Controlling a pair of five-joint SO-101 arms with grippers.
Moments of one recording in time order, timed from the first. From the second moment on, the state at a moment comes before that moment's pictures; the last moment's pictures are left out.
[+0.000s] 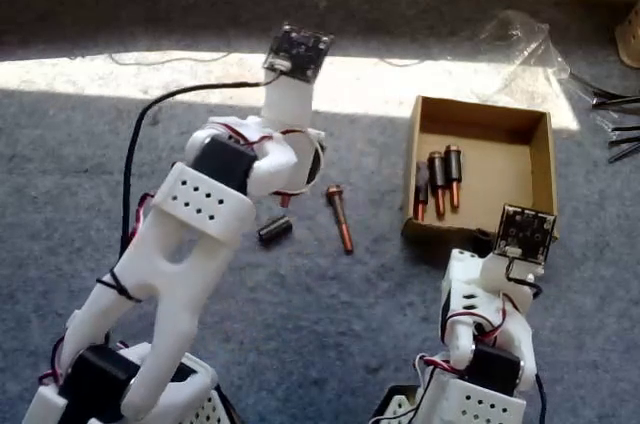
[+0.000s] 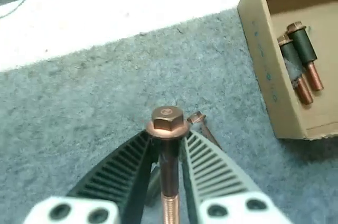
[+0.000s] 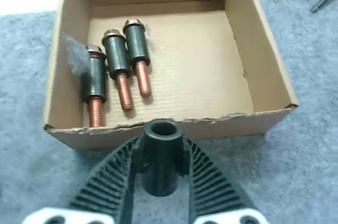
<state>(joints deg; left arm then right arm) 20.9 -19.9 17.5 61.8 12.0 12.8 -104.9 90.9 56.1 6.5</state>
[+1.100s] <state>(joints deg) 18.0 -82.9 51.2 54.9 3.0 -32.9 -104.9 90.9 36.1 5.5</state>
